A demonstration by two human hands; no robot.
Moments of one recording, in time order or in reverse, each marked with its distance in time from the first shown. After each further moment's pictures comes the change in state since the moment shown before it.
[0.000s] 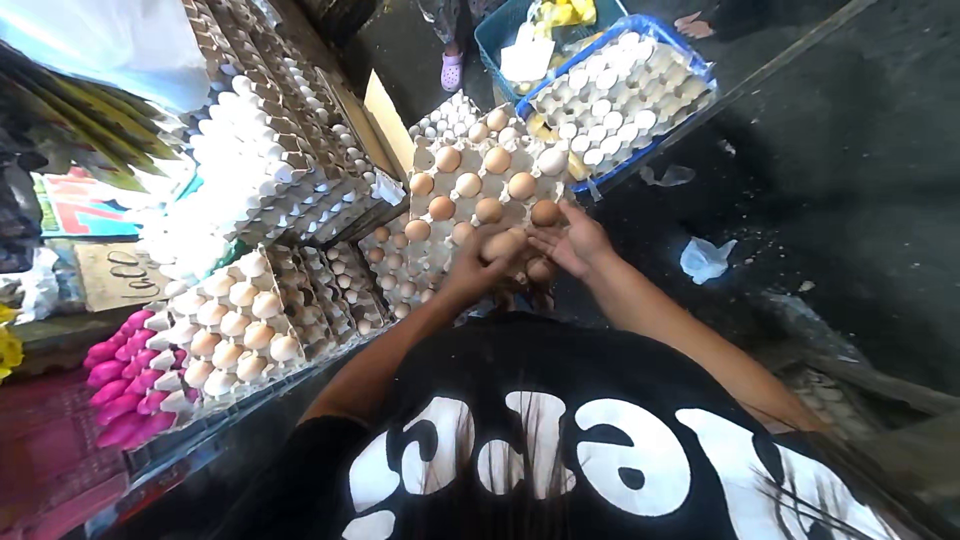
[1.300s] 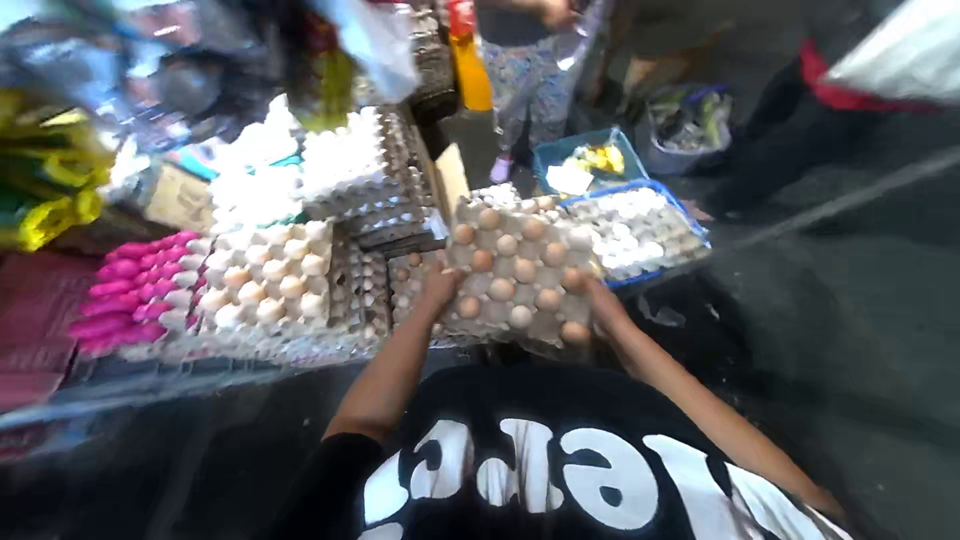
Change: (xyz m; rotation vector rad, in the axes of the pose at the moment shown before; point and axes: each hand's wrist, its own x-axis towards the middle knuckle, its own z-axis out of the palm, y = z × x) left_hand -0.049 -0.056 -0.079 -0.262 0.485 -0.322; right_hand -0.010 0.015 -0.004 -0.701 -0.044 -0.398
